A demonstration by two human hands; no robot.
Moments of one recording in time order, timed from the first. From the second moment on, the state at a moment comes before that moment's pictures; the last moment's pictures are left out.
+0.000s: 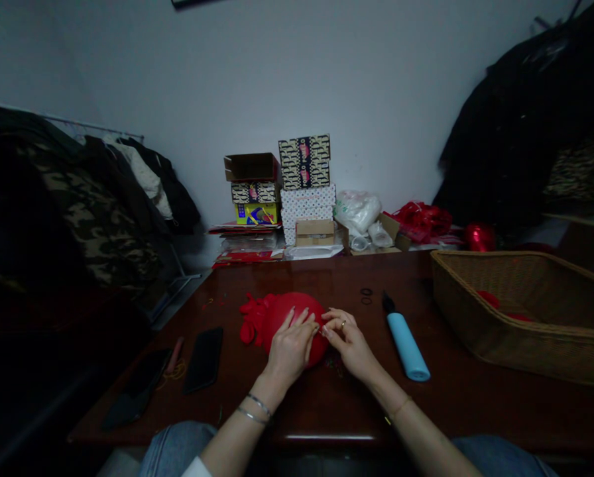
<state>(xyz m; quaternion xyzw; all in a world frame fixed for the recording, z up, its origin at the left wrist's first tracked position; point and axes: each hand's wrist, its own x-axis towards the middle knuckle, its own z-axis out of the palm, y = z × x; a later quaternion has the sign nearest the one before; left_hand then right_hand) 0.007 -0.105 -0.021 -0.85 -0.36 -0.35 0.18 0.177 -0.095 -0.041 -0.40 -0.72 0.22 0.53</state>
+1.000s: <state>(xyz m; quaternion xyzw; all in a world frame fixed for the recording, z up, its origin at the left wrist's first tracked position) 0.019 -0.119 -0.021 -0.86 -0.34 -0.34 0.17 0.166 -0.097 -0.047 -0.40 -0.67 0.08 0.61</state>
